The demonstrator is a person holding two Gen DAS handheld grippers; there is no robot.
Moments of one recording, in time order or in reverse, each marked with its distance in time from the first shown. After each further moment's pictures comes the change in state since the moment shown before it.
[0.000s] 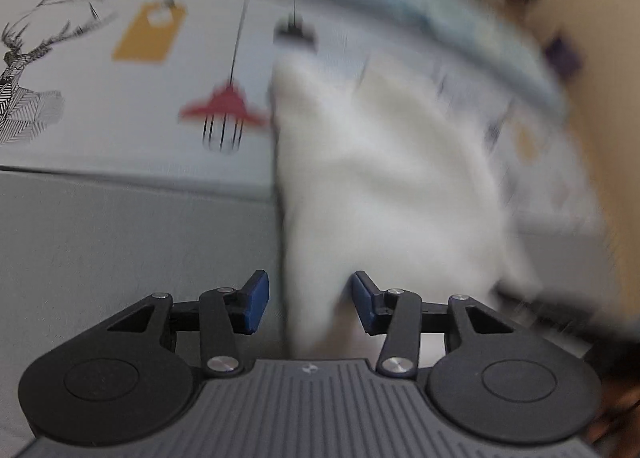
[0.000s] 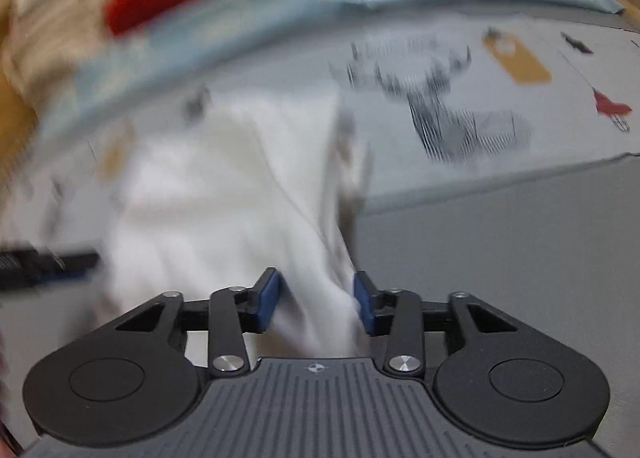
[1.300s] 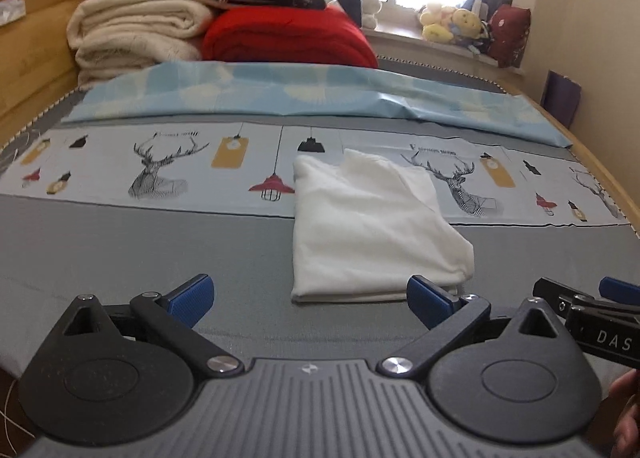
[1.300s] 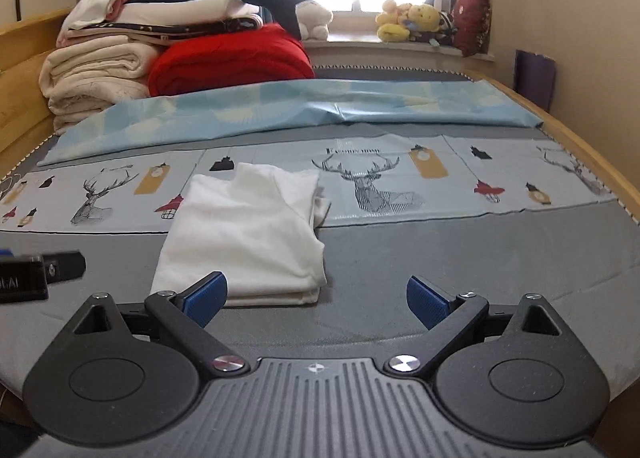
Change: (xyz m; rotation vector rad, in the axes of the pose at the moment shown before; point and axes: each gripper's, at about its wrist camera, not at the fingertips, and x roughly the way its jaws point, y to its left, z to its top) left arm -0.196 -0.114 -0.169 0.034 -0.463 0.244; right arm -0.209 0.035 -0.137 -0.075 -0.385 -0.100
